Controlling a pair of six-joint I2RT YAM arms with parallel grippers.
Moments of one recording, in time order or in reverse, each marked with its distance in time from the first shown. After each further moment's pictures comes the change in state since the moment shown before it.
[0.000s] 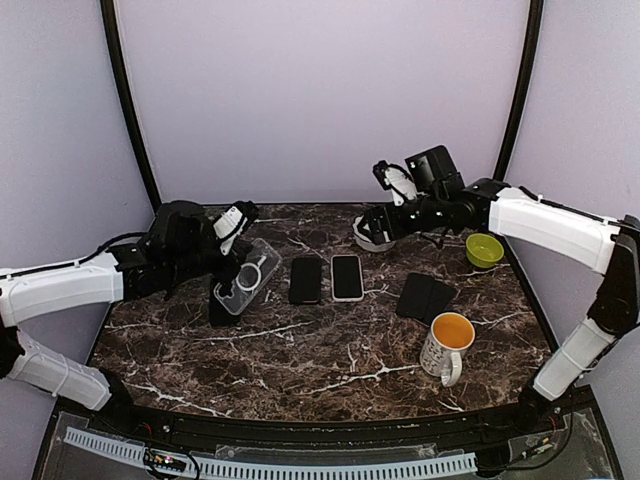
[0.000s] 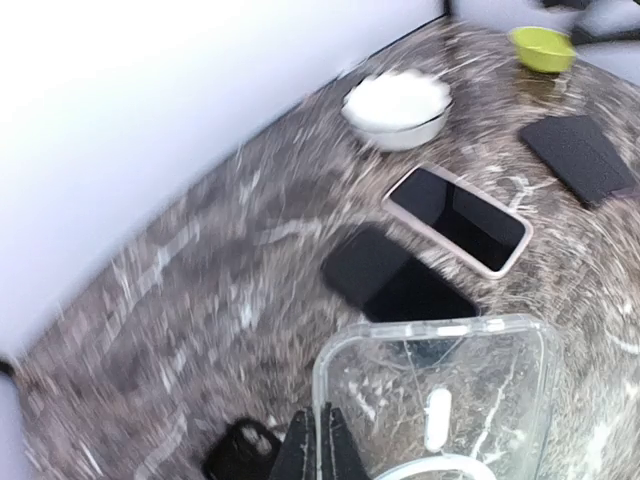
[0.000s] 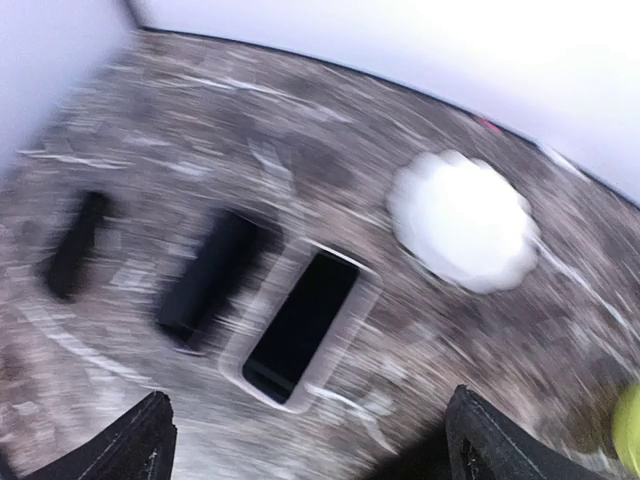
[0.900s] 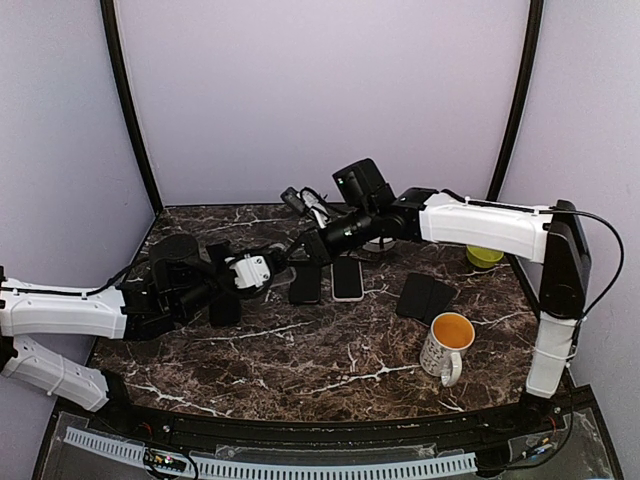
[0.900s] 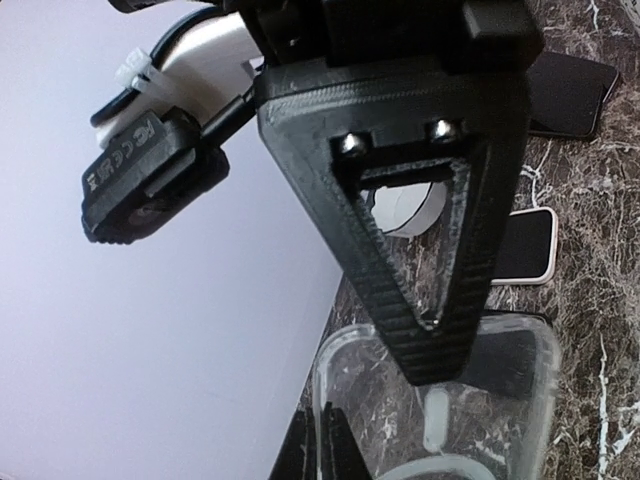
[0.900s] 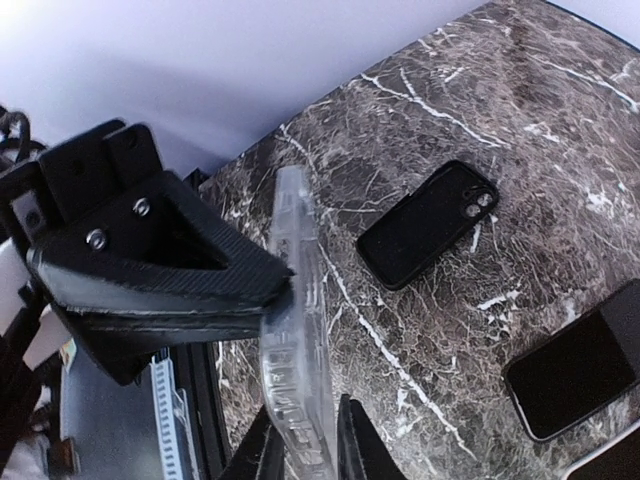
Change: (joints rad) left arm -0.264 -0.085 -0.251 0.566 -0.148 0.789; right arm 0.193 0.310 0.273 0.121 -0.683 0.041
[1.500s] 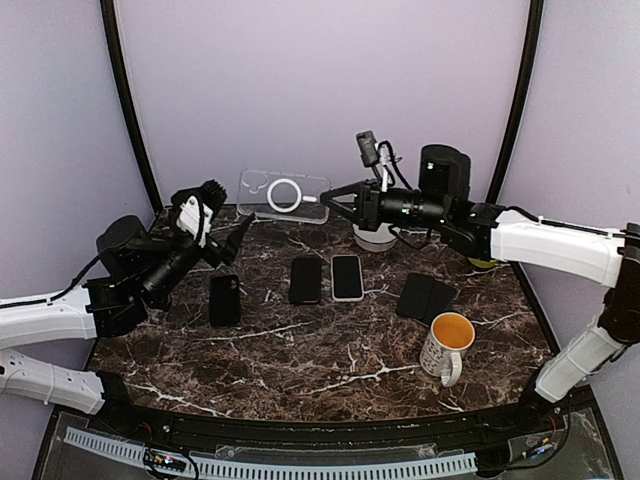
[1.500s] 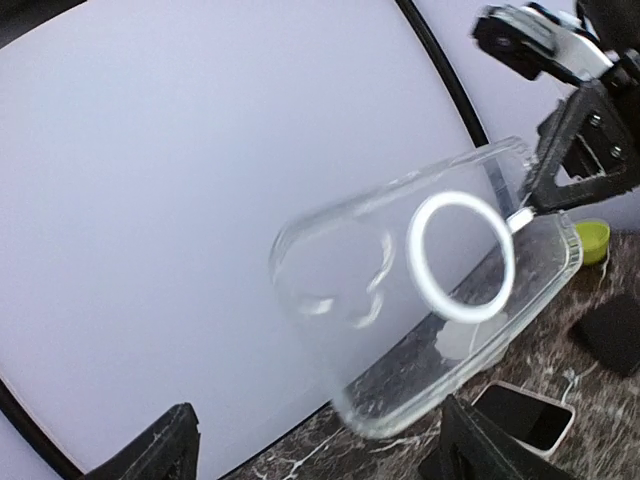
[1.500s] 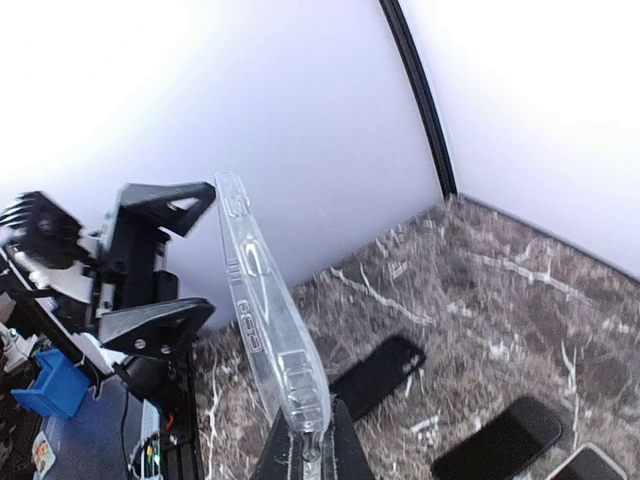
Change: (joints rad) left arm 0.028 -0.183 0.026 0.088 -0.077 -0.372; right arm -0.081 -0.360 -0.393 0.552 0.107 0.154
